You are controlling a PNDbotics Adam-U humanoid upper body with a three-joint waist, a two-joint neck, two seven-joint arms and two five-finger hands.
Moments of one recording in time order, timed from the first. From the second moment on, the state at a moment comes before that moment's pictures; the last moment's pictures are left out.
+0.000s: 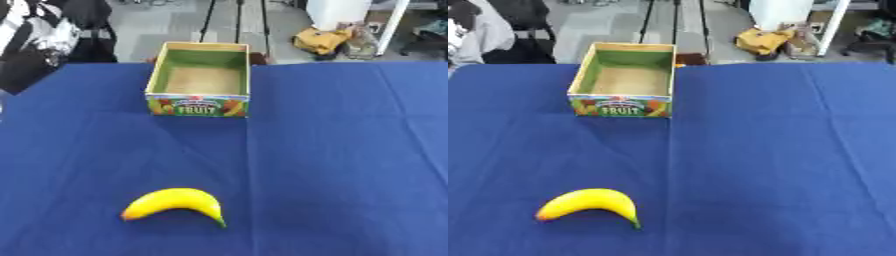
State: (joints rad) left arm -0.67 0.64 -0.25 -1.73 -0.45 0.04 -0.09; right arm -0.10 -0.38 -0.28 -1.99 -0.21 -0.58 -0.04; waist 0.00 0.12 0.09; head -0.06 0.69
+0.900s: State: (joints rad) left arm -0.80 0.69 -0.60 -1.72 -0.49 0.25 -0.37; right arm -0.10 -0.38 -0.28 -1.99 -0.22 -0.57 -0.02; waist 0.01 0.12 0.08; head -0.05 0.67
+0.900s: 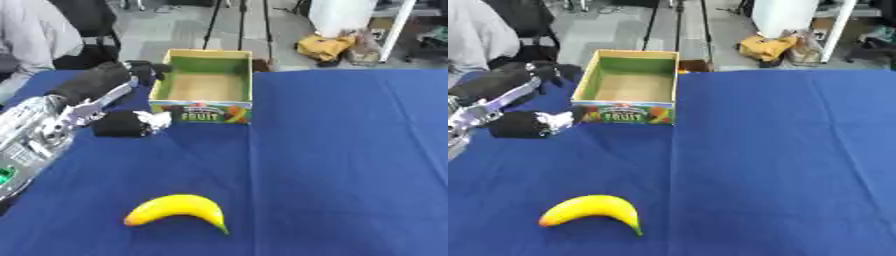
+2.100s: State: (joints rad) left arm -0.72 0.80 -0.59 -1.91 -0.35 0.32 -0.88; right arm -0.10 -0.37 -0.28 -1.99 -0.22 -0.58 -0.01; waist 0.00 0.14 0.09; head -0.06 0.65
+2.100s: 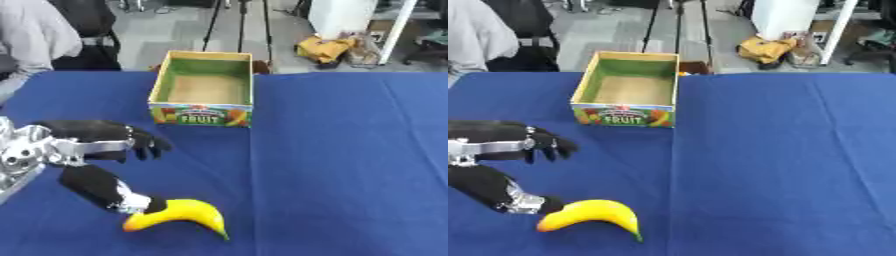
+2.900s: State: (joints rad) left arm -0.69 0.73 -0.61 -1.90 -0.52 0.31 -0.89; right arm -0.11 -0.37 -0.28 -1.99 -0.22 -0.57 -0.01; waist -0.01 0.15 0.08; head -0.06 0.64
